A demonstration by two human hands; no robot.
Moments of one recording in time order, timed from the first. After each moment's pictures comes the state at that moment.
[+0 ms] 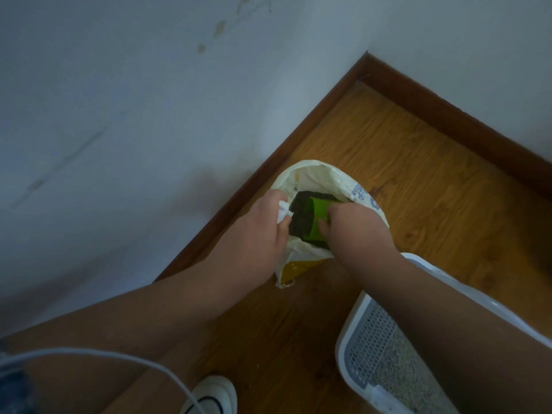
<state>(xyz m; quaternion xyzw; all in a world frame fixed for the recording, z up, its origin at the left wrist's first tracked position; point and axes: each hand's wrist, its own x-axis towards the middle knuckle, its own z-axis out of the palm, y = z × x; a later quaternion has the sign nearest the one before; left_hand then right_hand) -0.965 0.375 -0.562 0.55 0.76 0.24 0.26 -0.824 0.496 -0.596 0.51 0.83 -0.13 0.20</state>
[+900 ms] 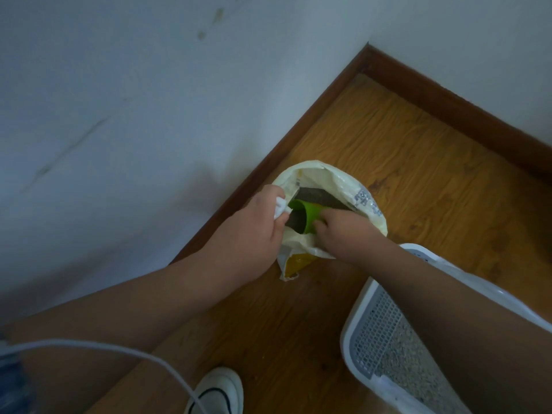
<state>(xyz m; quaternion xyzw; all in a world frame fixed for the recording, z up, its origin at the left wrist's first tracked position) -0.972 0.366 -0.562 0.57 0.75 0.21 0.27 -0.813 0.486 -0.613 0.46 0.83 -0.27 0.18</state>
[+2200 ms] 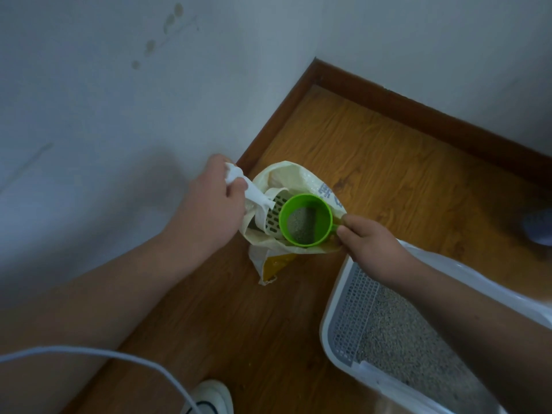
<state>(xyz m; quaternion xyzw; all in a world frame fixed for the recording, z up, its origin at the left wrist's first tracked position) -0.966 0.401 -0.531 0.46 0.78 0.31 0.27 -0.710 0.465 -0.575 0.53 0.68 -0.50 -0.07</state>
